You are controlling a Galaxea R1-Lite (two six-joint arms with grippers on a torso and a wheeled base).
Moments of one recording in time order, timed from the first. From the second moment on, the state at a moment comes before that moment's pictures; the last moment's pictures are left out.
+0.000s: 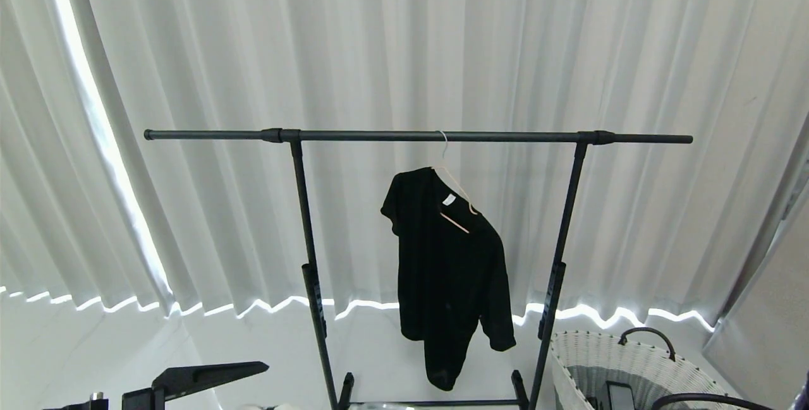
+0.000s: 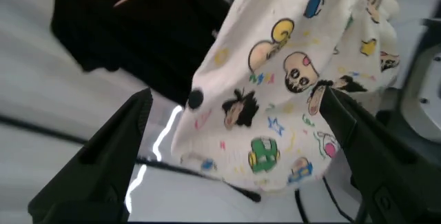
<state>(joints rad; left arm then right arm) -0.75 0.95 -0.30 -0.18 -0.19 0.59 1.13 1.57 -0.14 -1.33 0.26 -0.20</state>
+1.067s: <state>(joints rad) -0.91 1.20 -0.39 -0.24 -0.24 0.54 1.25 1.55 -0.16 -1.33 0.26 -0.34</state>
